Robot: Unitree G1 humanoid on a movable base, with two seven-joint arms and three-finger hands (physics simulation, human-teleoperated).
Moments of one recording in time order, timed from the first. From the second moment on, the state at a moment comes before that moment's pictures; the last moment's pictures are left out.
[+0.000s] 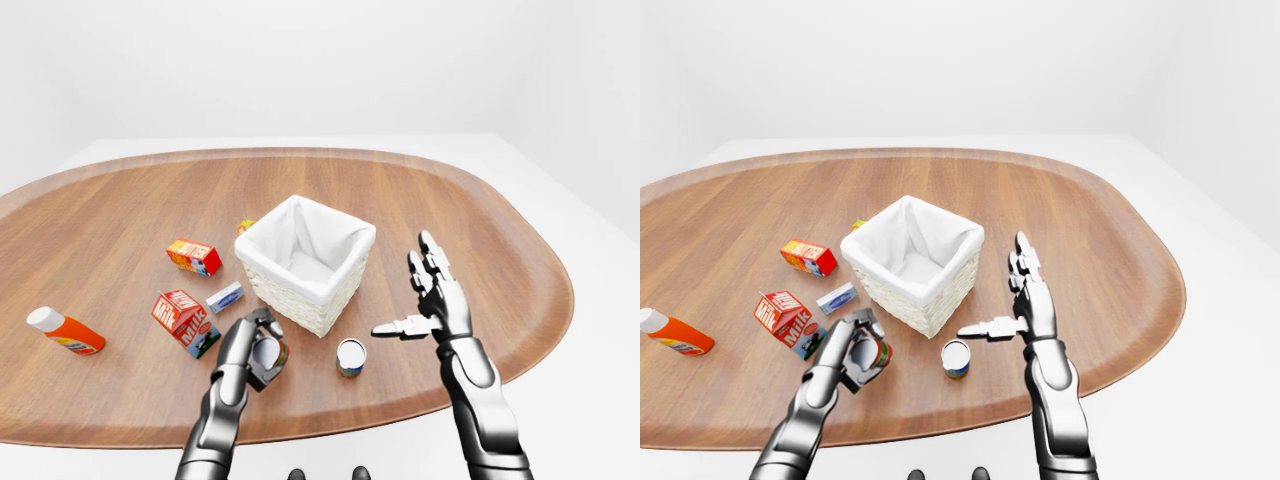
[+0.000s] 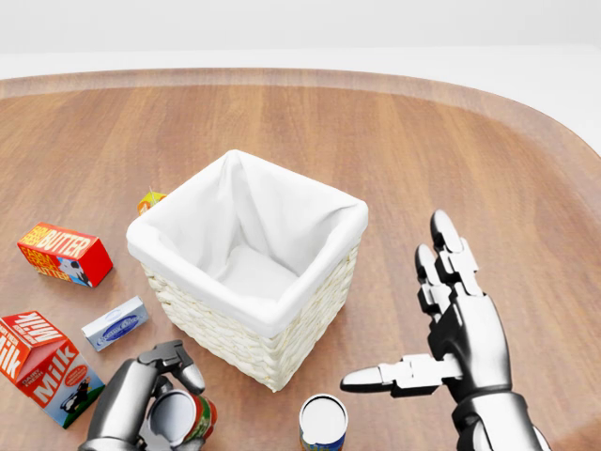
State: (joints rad) left arm -0.04 0.09 0.00 0.39 0.55 -0.09 0.07; right arm 0.04 -0.02 -0.05 -0.21 0.09 0.09 0.12
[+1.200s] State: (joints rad) left arm 0.10 0.06 0.02 -0.15 0.56 0.02 -0.13; right arm 0.04 -0.02 -0.05 -0.22 0.09 0.09 0.12
